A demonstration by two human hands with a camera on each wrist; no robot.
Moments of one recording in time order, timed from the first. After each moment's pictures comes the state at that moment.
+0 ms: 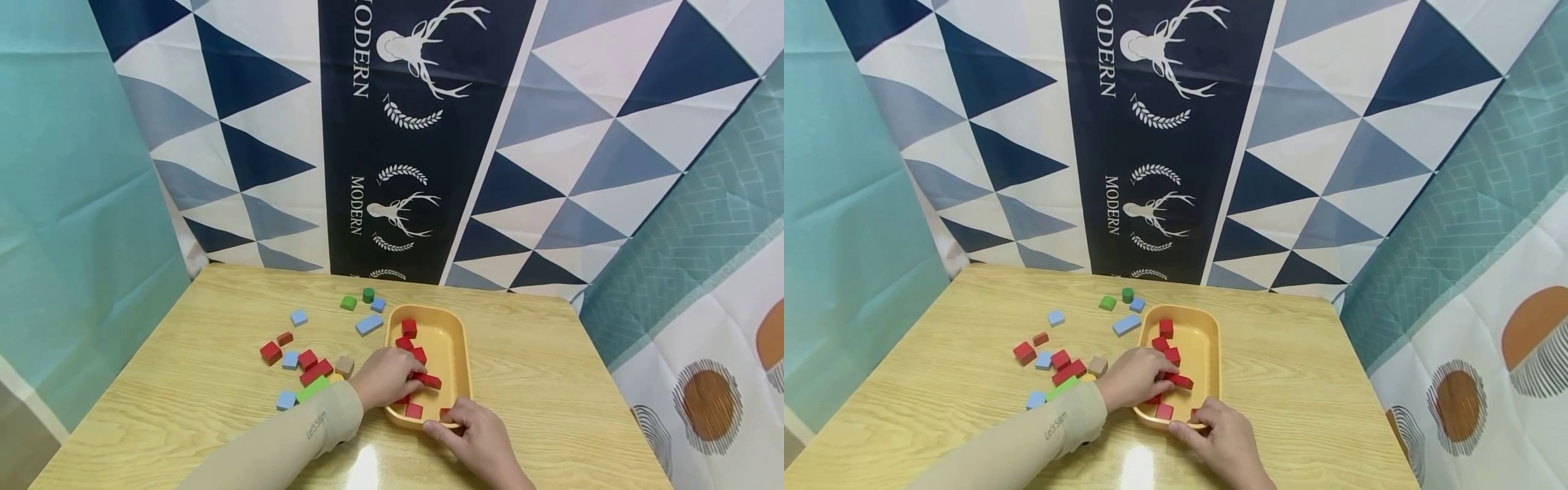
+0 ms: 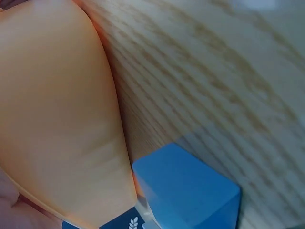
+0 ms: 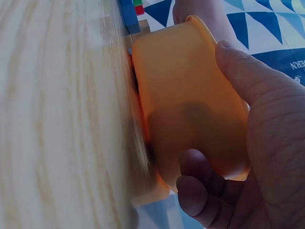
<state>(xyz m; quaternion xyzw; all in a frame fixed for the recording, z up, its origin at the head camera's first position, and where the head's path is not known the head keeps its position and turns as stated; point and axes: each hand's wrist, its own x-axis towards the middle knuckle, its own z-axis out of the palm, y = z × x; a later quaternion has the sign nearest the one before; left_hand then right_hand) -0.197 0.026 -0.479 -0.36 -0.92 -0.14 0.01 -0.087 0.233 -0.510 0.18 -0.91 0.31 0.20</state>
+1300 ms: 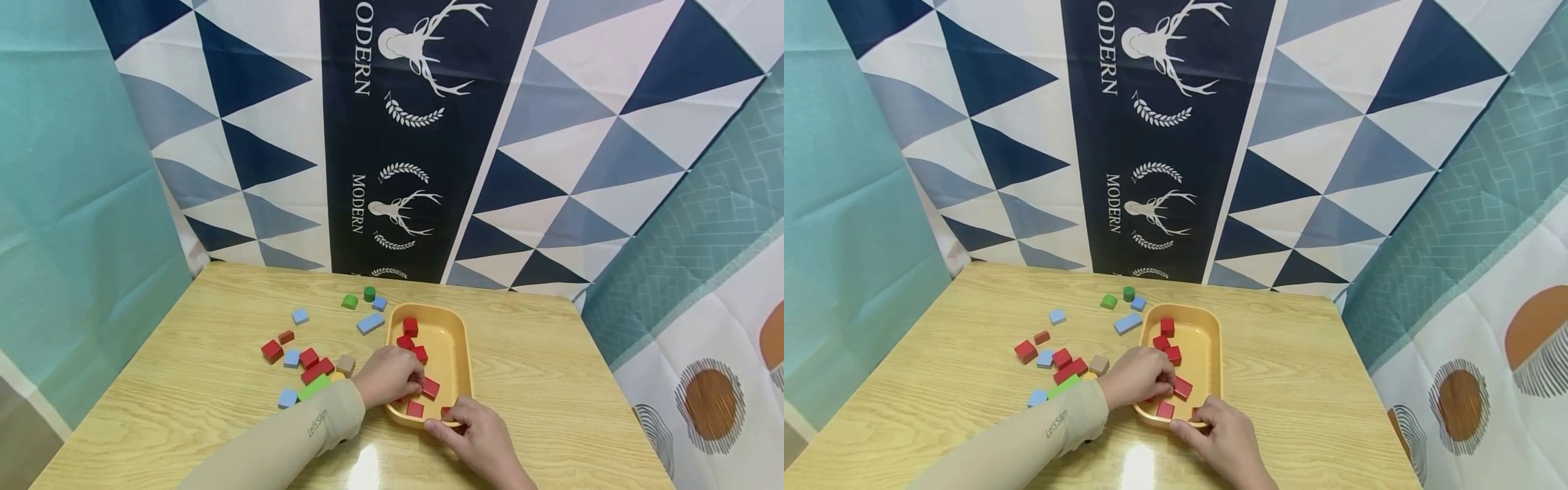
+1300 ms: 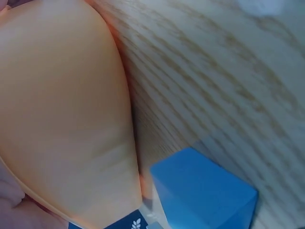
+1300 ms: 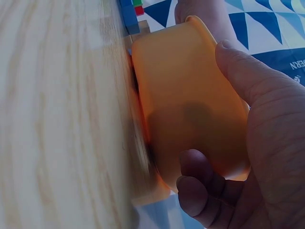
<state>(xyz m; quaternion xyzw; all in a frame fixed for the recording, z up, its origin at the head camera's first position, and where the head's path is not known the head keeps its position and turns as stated) -0.198 0.028 -0.476 -0.38 -0.92 -0.13 0.01 -0.087 0.232 -0.511 0.18 -0.91 0.30 0.21</state>
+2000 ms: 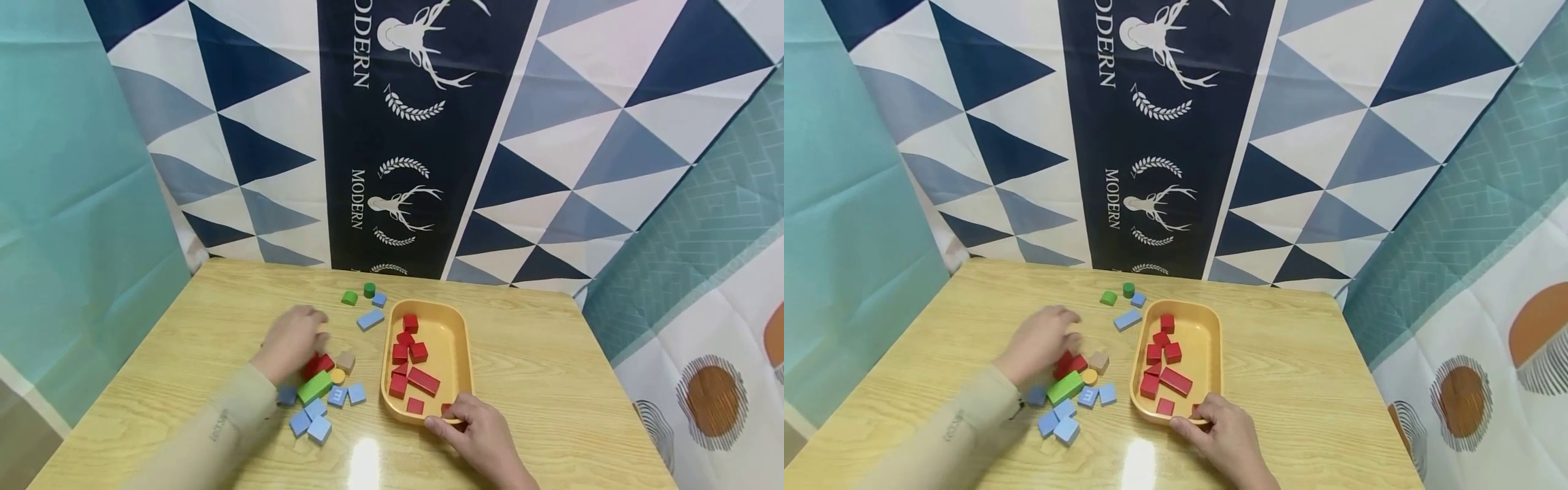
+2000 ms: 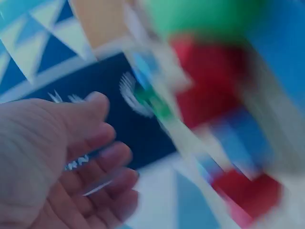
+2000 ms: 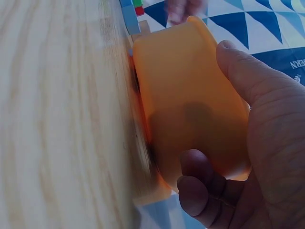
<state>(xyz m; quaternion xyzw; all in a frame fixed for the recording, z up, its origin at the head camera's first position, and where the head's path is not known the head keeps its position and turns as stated) -0.213 -0.120 -0.446 -0.21 -0.97 -0.12 0.10 -0.086 0.232 -0.509 0.15 -0.92 0.31 0.17</state>
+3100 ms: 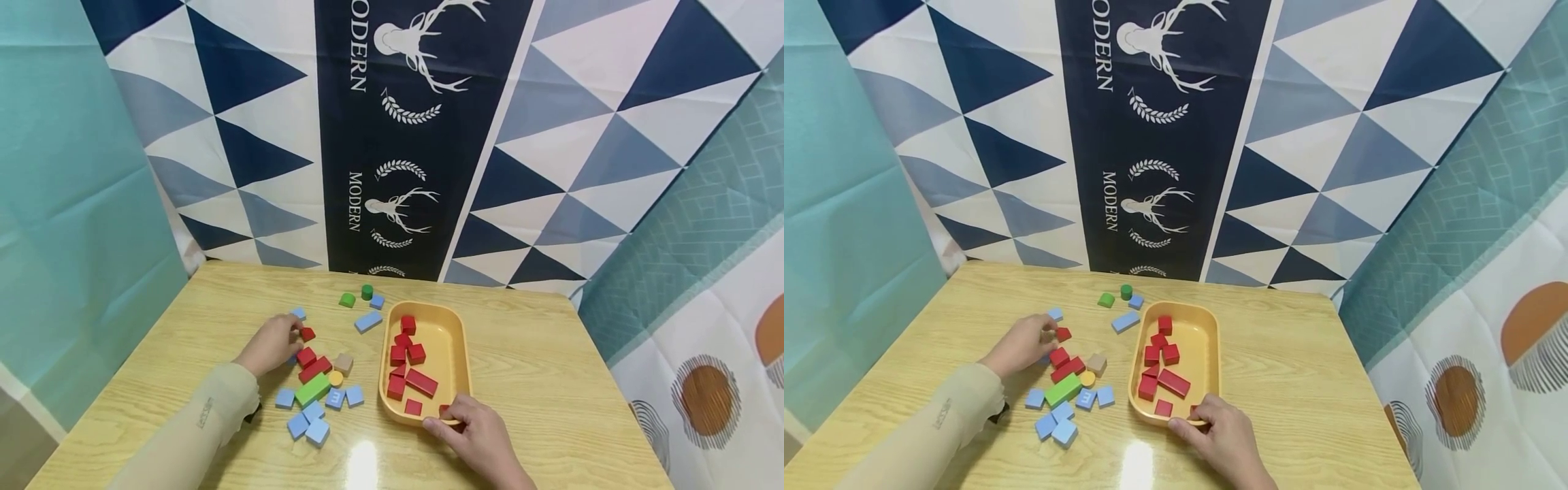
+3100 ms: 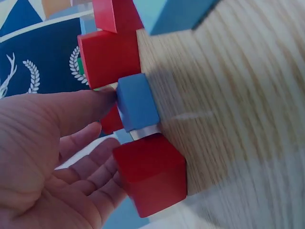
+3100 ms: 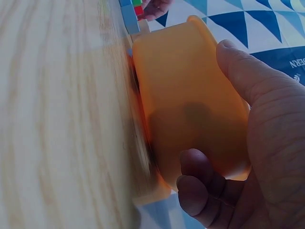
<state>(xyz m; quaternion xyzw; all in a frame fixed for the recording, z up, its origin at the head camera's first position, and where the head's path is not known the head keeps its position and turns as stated) -0.236 -0.165 -0.475 -0.12 -0.96 -0.25 -0.03 -0.085 0.232 -0.510 0.14 -0.92 0.33 0.16</state>
